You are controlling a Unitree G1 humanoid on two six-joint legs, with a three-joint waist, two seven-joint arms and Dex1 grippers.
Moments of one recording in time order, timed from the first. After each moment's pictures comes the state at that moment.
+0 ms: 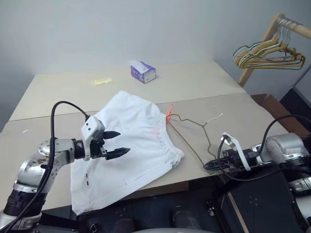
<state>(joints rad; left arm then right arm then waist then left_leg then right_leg) -0.14 0.80 0.06 -0.25 -0.54 0.63 -0.94 -0.55 -0.89 0.34 0.31 0.71 1.37 1.13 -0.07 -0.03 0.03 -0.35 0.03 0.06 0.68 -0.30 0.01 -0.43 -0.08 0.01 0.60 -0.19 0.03</state>
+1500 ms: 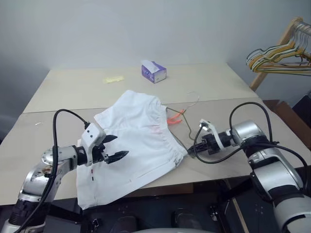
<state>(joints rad) -0.07 0.74 0.07 -0.29 -0.44 0.57 -0.85 -0.85 -0.56 0.39 0.78 0.23 0.92 1.35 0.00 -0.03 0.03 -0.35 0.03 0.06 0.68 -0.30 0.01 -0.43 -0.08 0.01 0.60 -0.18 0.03</state>
